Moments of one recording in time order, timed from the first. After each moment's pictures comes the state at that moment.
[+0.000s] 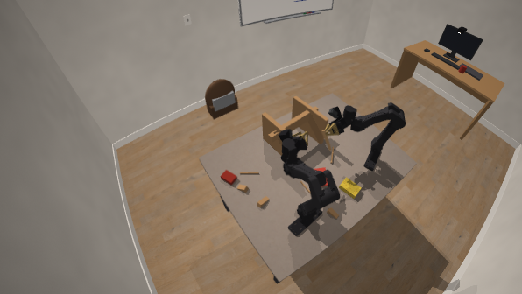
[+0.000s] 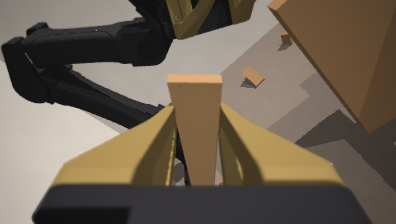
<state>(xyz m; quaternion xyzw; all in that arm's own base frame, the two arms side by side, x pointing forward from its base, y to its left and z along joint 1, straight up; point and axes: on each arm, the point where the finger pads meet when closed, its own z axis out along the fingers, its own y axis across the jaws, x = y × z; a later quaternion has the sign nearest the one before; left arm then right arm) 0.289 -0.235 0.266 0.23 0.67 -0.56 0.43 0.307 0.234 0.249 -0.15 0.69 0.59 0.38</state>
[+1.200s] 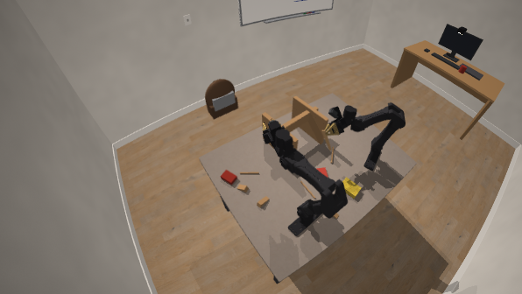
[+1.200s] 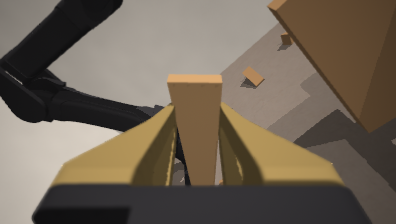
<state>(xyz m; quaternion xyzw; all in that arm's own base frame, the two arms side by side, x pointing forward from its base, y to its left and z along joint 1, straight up) 0.391 -0.079 0.367 0.07 0.70 -0.18 0.68 0.307 0.234 0.249 -0.15 0.69 0.59 0.38</state>
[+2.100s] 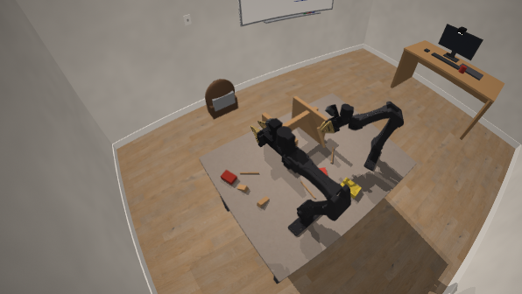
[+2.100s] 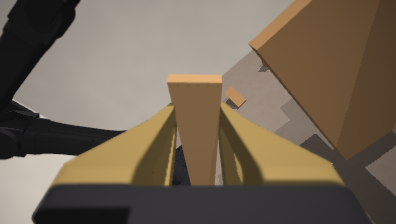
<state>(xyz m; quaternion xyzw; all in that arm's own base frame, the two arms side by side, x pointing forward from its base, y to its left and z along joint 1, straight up) 0.379 0.002 0.415 0.00 0.70 0.01 0.71 0.336 0.243 0.260 -0.13 0.70 0.57 0.42</state>
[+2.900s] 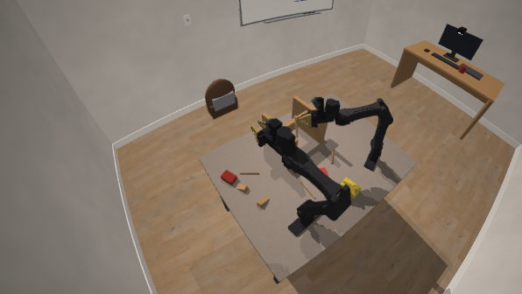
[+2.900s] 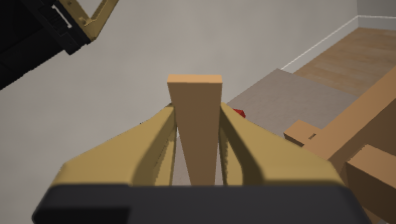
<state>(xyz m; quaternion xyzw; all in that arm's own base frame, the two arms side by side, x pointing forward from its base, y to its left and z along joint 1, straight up) 0.379 0.002 0.415 0.00 0.70 0.01 0.71 0.444 0.320 0.338 -0.12 0.70 0.41 0.57</state>
